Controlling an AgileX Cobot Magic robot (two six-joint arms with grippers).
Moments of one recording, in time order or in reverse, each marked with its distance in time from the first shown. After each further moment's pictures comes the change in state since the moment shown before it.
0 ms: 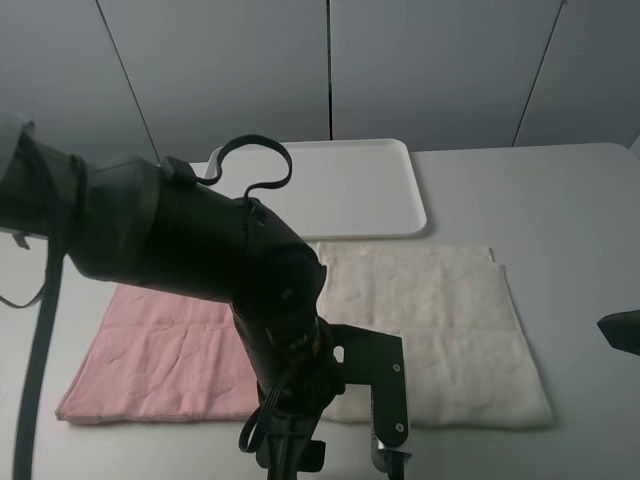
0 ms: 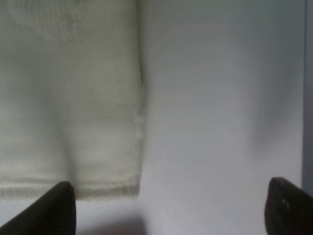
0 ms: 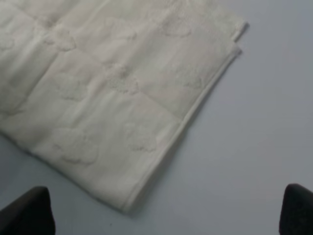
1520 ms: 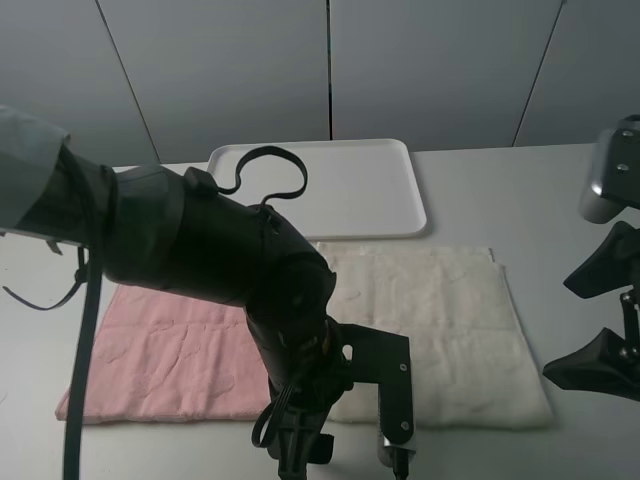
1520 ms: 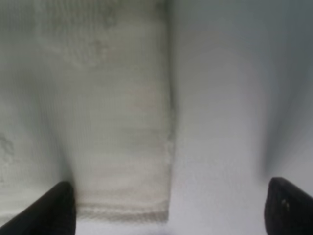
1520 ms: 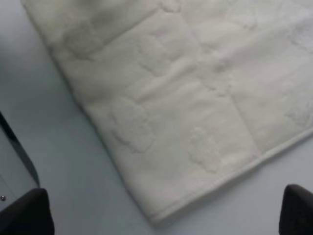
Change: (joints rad) left arm 0.000 0.032 -0.019 0.033 -0.047 0.009; right arm 0.036 0.380 0.000 0.201 -0.054 -0.578
